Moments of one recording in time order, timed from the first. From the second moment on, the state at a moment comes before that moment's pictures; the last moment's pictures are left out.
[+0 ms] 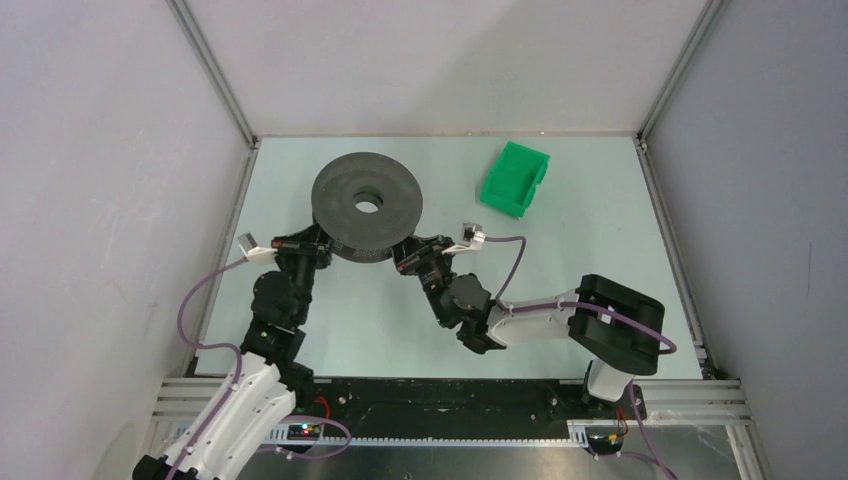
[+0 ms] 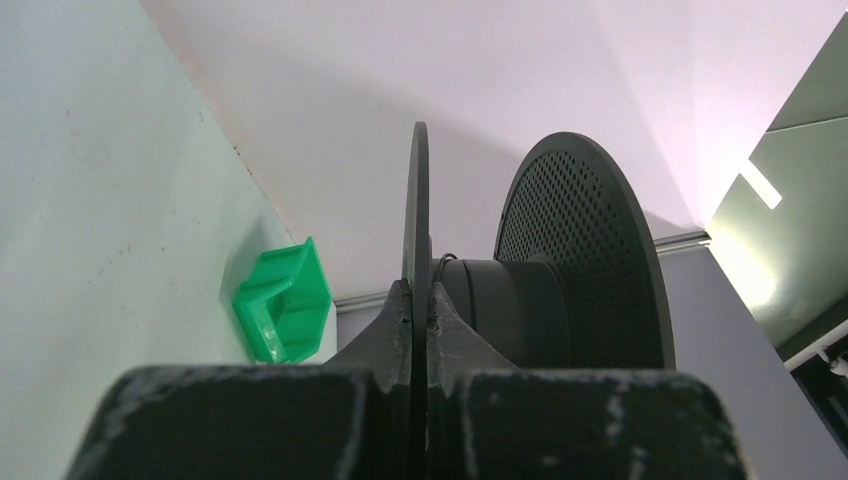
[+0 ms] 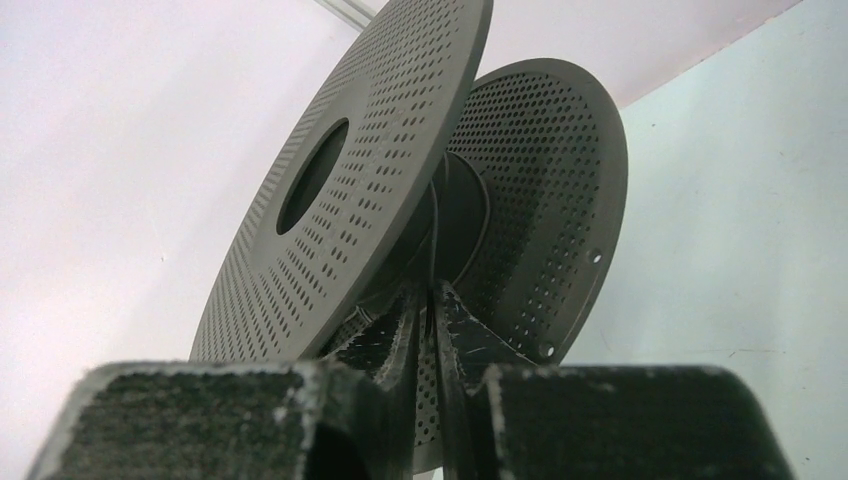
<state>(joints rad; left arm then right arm) -0.34 0.53 0.31 0.37 -0.28 -1.39 1.21 1.70 0.82 1.24 0.76 0.79</state>
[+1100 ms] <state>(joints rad) -0.34 0.52 0.31 0.38 -0.28 -1.42 1.21 1.60 0.69 1.31 0.77 0.69</state>
